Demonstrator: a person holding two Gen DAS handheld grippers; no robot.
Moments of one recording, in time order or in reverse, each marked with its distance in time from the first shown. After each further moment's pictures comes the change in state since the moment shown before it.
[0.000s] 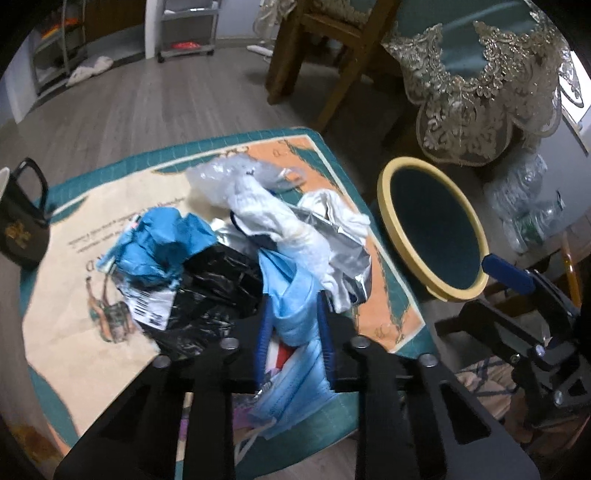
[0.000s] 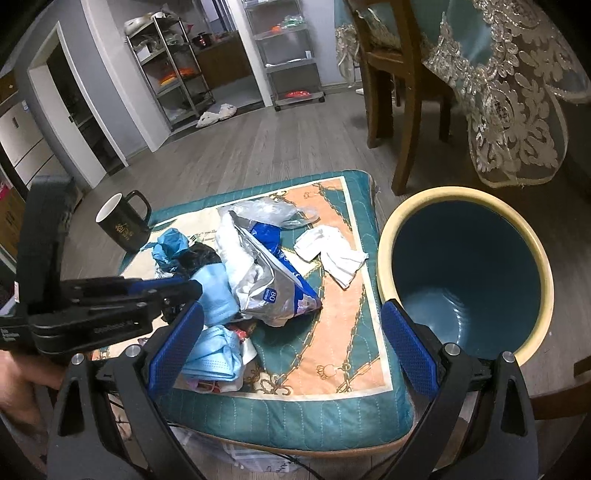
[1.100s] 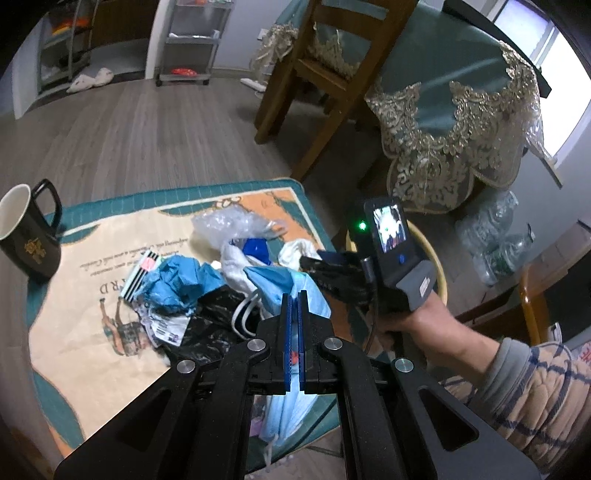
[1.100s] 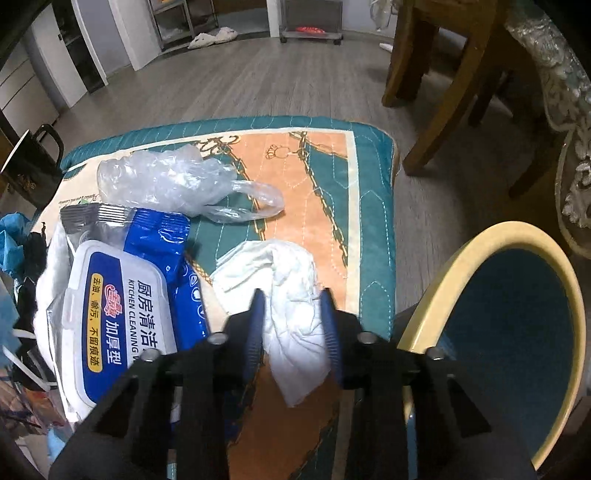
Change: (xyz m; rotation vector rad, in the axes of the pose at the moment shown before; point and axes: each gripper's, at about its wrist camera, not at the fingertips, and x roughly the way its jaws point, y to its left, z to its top) left arm -0.068 0.011 0.014 -0.044 -0.147 -0.101; right arm 0.175 -0.022 0.052 -0.204 0.257 -0.107
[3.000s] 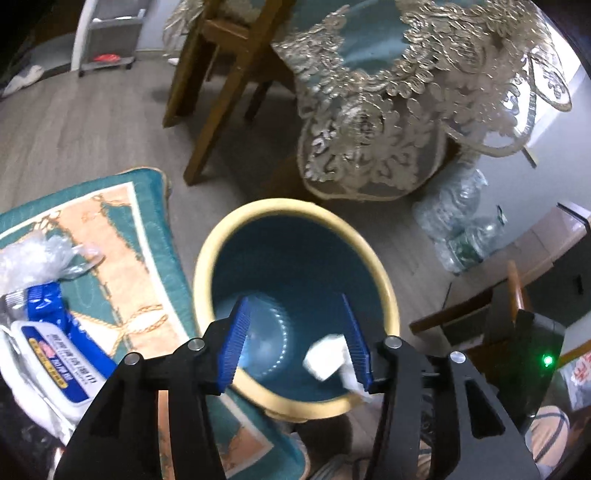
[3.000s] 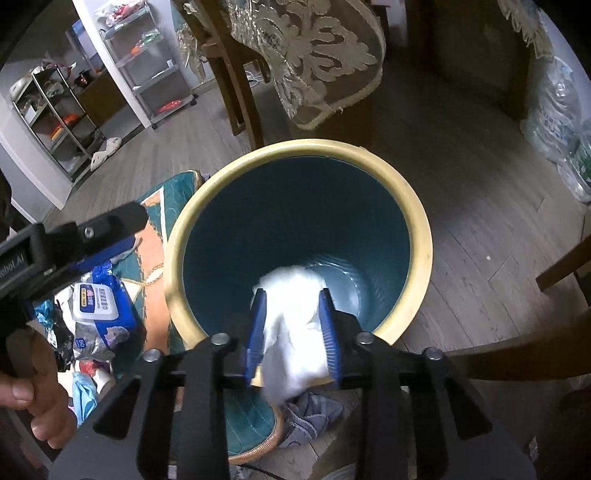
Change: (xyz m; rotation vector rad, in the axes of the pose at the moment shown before) left arm 0.166 -0.137 0.033 0.069 0.072 -0.183; right arm -0.137 -0.143 -0.144 0.564 -0.184 -0.113
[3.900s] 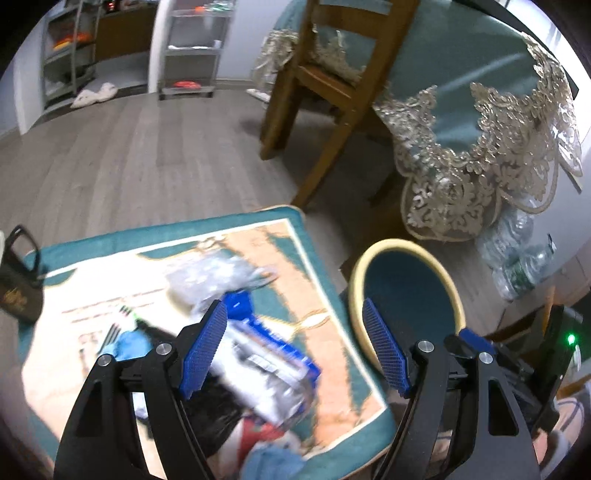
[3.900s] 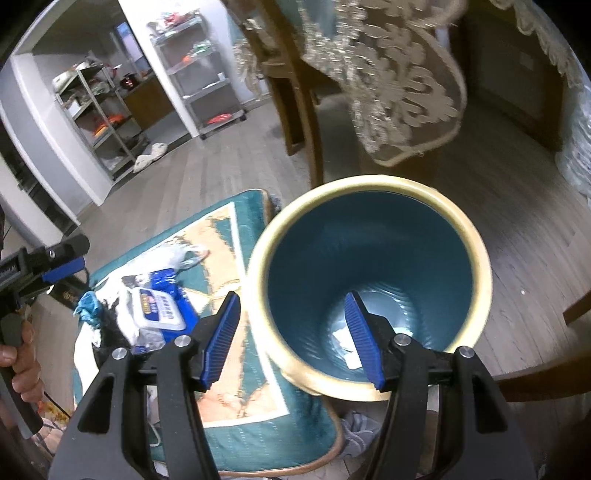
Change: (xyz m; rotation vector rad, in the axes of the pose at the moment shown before) left arm -0.128 0.085 0.000 -0.057 -0.098 0.272; right arm -0.022 0.064 0.002 -0.116 -0.080 0.155
